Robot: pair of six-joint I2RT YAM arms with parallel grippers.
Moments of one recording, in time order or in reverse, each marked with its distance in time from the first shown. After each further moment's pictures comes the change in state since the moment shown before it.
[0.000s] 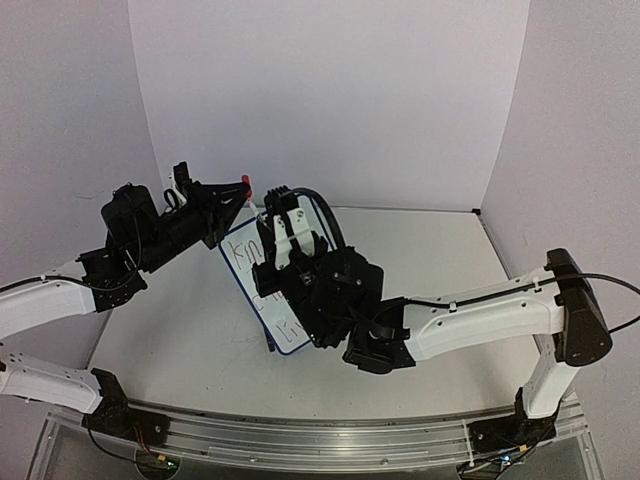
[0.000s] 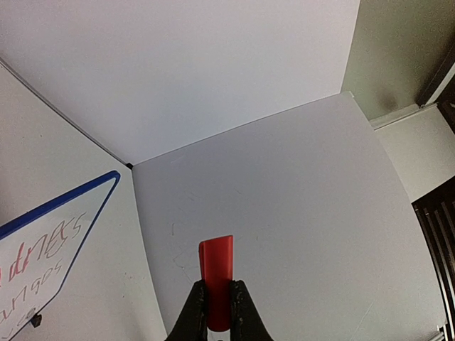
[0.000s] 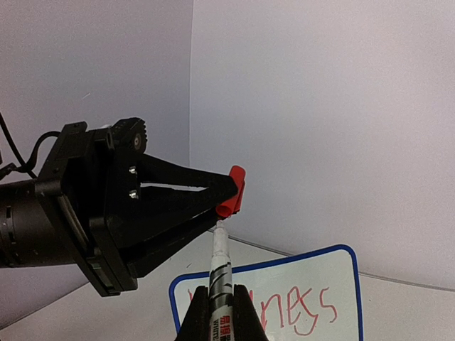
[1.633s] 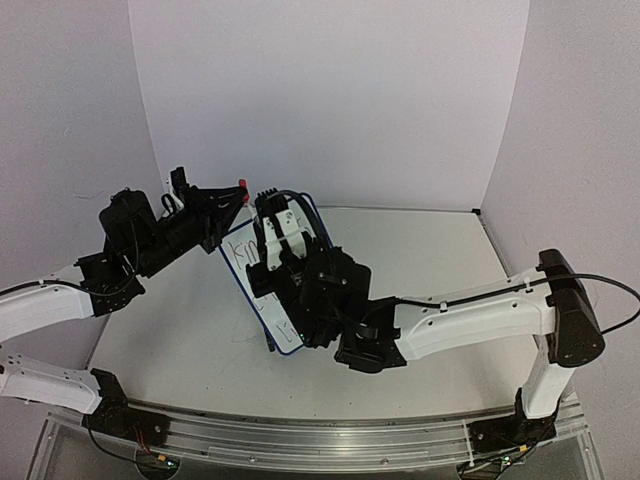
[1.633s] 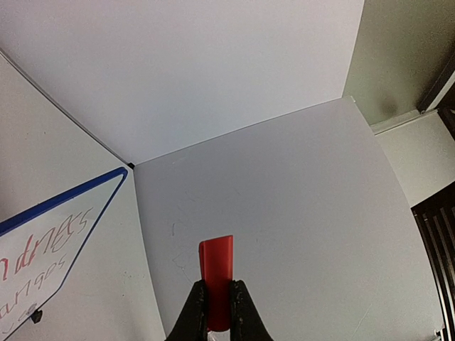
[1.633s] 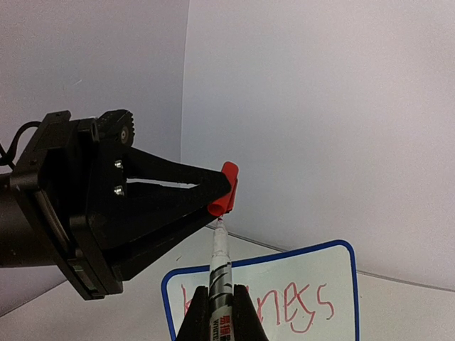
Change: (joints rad) left arm -0.005 -0.024 -0.030 0.003 -0.018 -0.019; right arm 0.000 0.042 0.047 -0.037 0.033 -0.019
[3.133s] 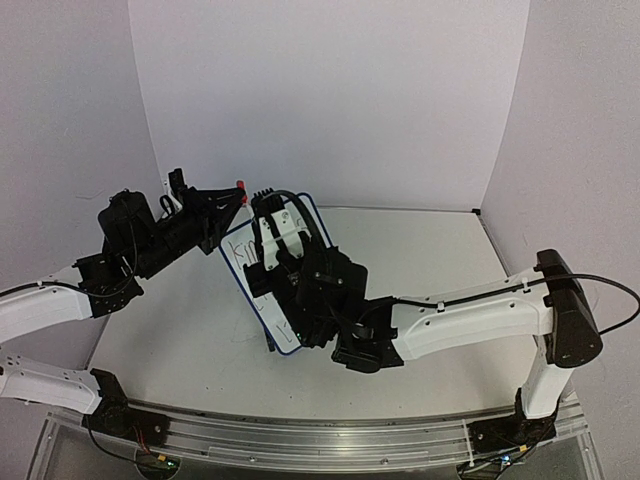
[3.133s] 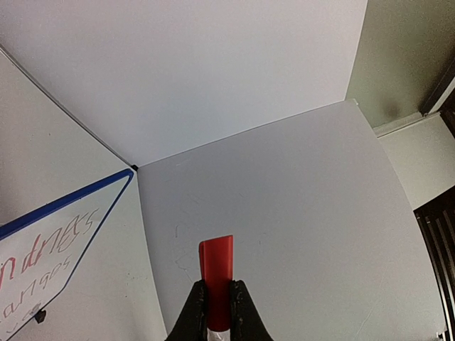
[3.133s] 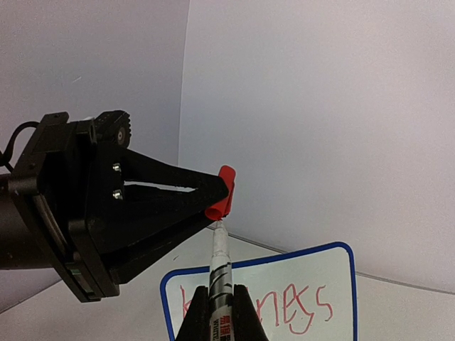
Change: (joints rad) left arm 0.000 -0.012 -0.007 -0.015 -0.010 0.001; right arm 0.000 0.013 0.020 -0.008 0.010 -0.017
